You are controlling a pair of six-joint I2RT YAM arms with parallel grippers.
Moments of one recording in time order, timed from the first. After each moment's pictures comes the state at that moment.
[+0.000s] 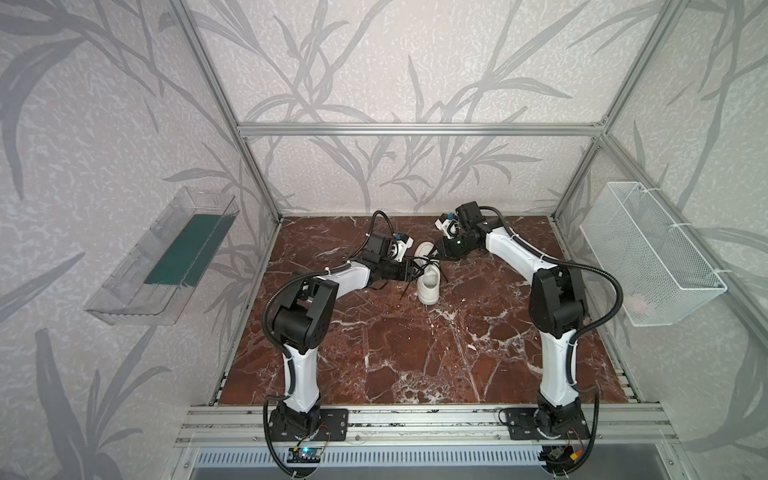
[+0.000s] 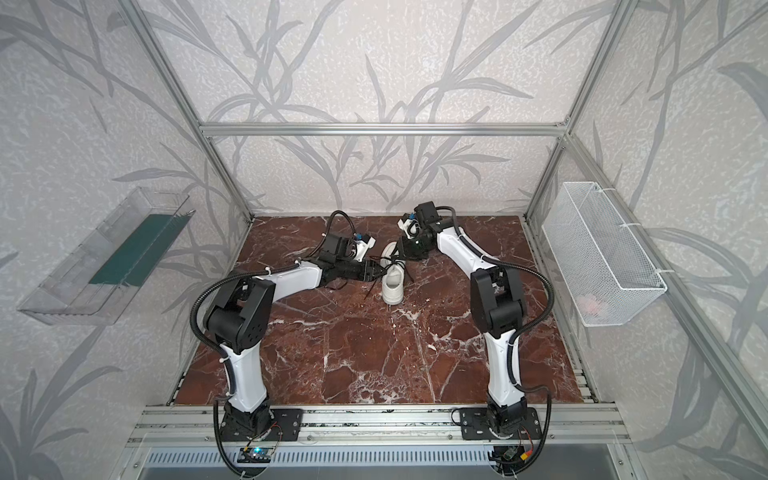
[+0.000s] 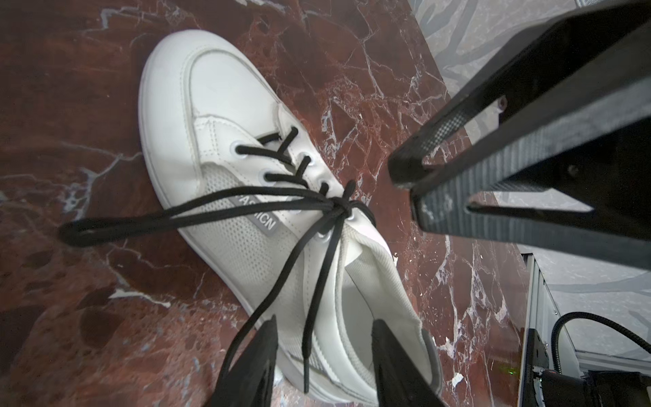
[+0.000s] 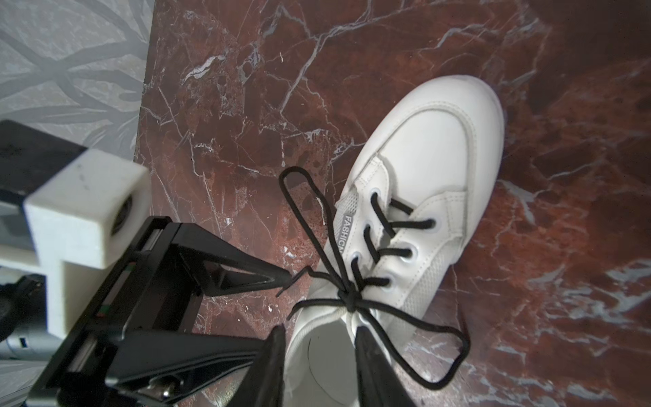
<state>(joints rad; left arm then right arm) -0.40 1.96 1.23 -0.01 0.63 -0.31 0.36 2.12 1.80 -0.72 -0.56 0.25</state>
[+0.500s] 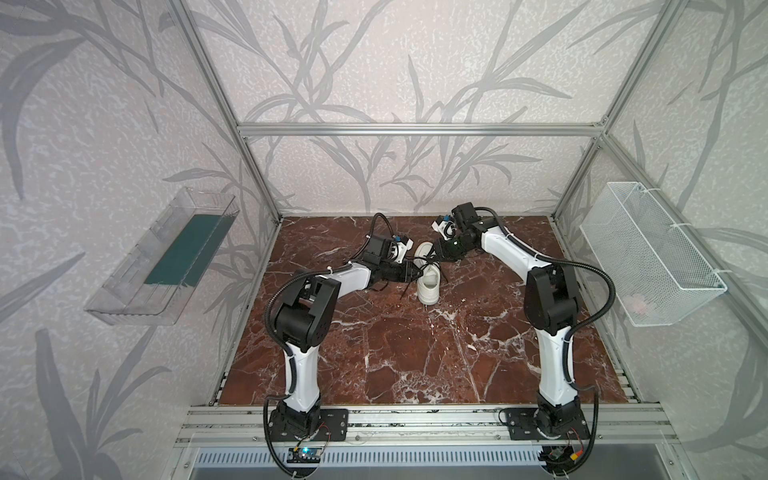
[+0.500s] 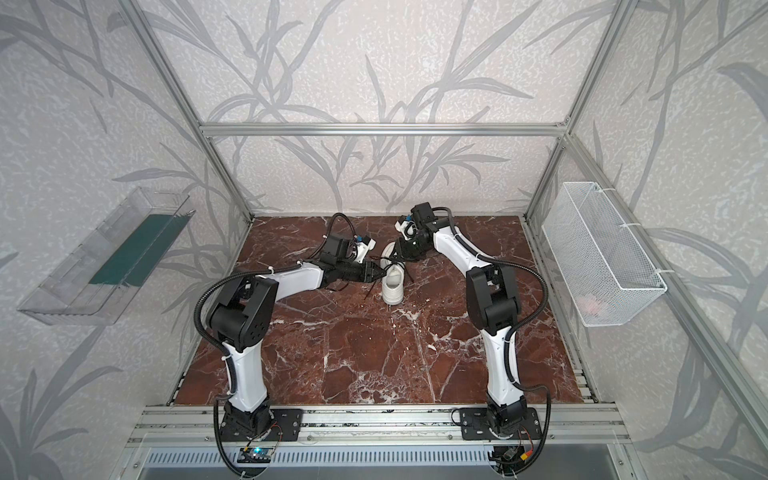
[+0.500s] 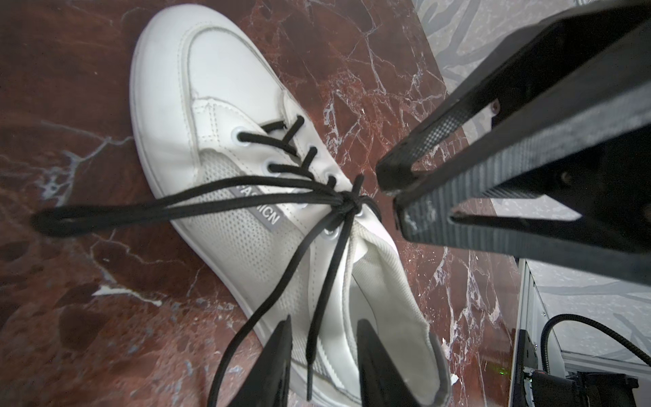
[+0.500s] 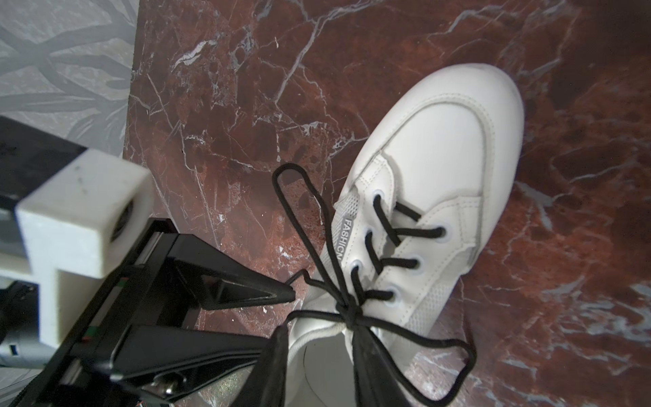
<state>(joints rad) -0.40 1.99 1.23 0.01 0.64 -0.34 0.37 2.16 1.84 -0.75 -0.56 0.23</state>
